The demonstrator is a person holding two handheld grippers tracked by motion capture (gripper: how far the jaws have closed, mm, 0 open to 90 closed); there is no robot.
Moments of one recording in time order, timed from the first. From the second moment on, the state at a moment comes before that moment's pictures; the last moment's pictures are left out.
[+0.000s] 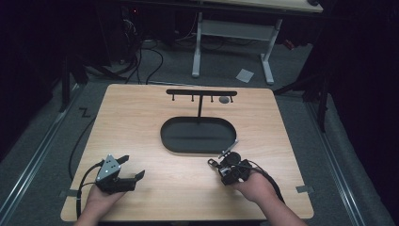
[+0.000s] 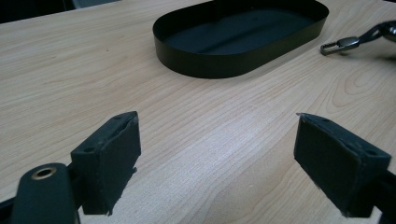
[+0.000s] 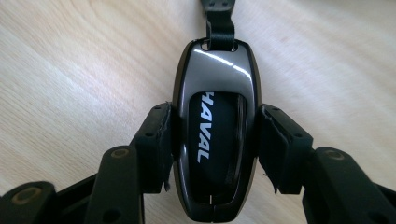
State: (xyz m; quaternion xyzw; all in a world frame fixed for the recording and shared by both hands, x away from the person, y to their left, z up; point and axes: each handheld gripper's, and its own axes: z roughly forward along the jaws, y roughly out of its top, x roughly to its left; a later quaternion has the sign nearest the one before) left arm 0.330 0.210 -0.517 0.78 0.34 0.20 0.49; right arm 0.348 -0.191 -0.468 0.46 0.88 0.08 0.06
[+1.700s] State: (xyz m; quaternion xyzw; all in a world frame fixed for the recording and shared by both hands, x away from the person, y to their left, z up) left arm 0.330 0.216 -0.515 0.77 0.34 0.20 0.50; right arm 0.480 -0.137 -0.419 0.46 0.87 0.08 0.14
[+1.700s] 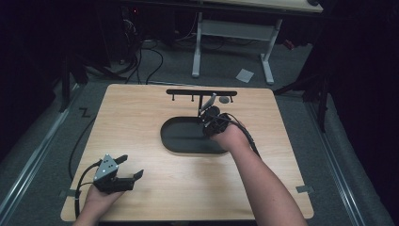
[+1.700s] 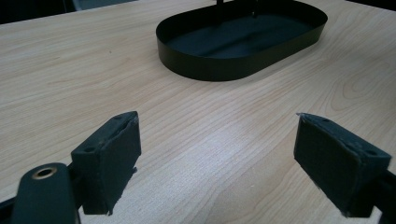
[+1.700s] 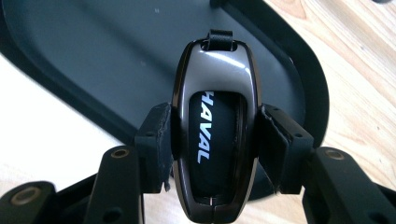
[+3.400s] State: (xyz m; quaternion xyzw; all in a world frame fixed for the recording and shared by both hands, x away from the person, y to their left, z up) left arm 0.331 0.212 -0.517 0.78 0.33 0.20 0.49; right arm 0.487 -0.149 -0.478 0.48 0.86 0.07 0.15
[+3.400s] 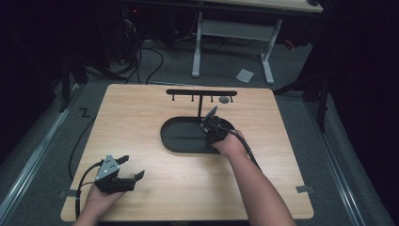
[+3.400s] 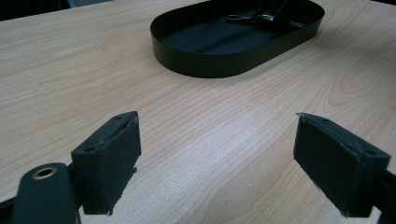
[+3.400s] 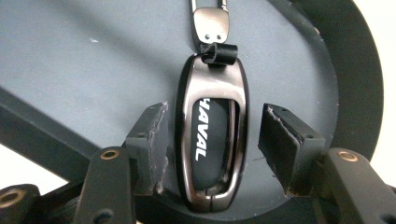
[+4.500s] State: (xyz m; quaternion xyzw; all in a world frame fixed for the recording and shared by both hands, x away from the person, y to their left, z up) left arm 0.332 0.207 -0.520 0.79 0.33 0.19 0.48; right arm 0.395 -0.202 -0.467 0.48 0.82 0.22 0.21
